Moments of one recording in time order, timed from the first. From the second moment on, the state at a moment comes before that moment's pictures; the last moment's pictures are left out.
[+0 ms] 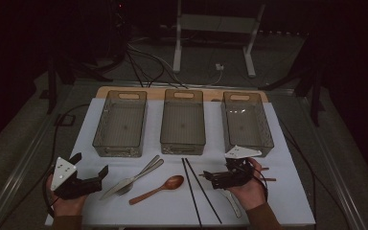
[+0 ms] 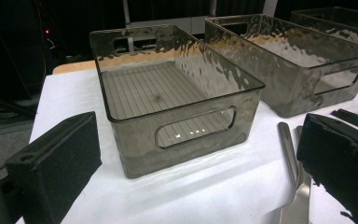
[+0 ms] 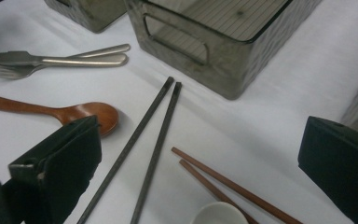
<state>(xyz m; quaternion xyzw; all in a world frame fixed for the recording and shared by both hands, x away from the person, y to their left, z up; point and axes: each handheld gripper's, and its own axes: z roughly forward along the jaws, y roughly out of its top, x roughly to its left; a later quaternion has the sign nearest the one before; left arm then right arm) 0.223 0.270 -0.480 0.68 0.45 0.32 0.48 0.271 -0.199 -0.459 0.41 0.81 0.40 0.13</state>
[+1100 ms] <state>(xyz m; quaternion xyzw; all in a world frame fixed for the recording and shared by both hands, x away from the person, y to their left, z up) 0.223 0.271 -0.481 0.68 0.46 0.32 0.48 0.271 -0.156 -0.487 0.41 0.84 0.34 0.10</state>
